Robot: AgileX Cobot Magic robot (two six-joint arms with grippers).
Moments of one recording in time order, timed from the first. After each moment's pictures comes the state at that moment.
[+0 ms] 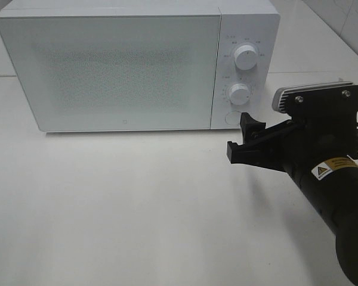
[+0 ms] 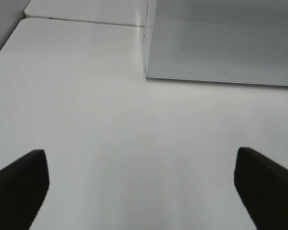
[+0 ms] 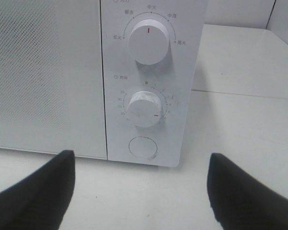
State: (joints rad) left arm 0.07 -0.01 -0.52 -0.15 1.07 0.06; right arm 0.89 1.63 -0.32 0.89 -1.21 -0.29
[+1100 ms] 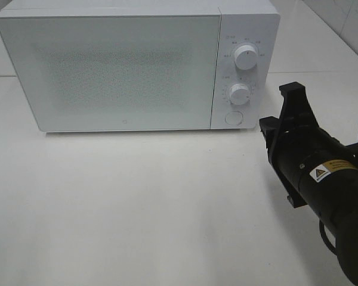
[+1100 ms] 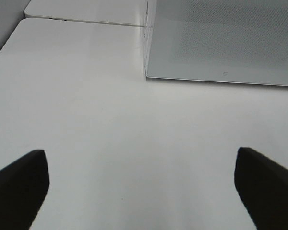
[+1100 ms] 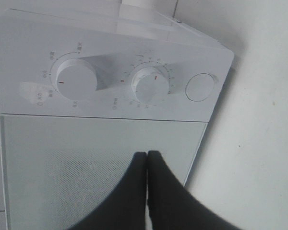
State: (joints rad) left arm 0.07 -0.01 -0.52 -0.15 1.07 0.06; right arm 0.89 1.63 -0.32 0.90 -1.16 1.06
